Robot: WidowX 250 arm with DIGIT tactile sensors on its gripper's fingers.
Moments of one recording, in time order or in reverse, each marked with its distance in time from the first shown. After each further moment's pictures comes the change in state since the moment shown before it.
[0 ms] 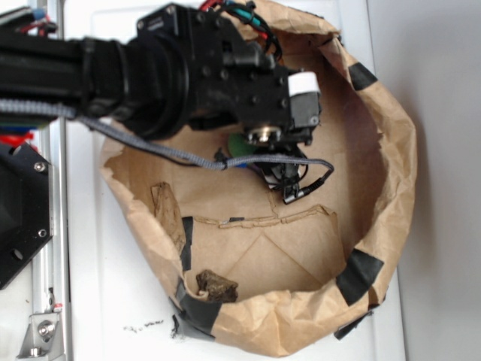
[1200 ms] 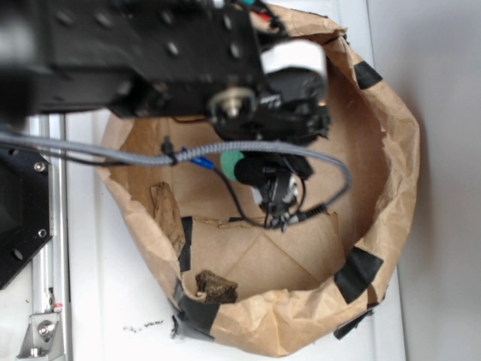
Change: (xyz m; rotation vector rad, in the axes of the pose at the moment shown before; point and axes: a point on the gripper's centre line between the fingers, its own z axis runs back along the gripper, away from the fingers) arm 0.002 -0.026 0.117 -0.227 -0.074 -0.219
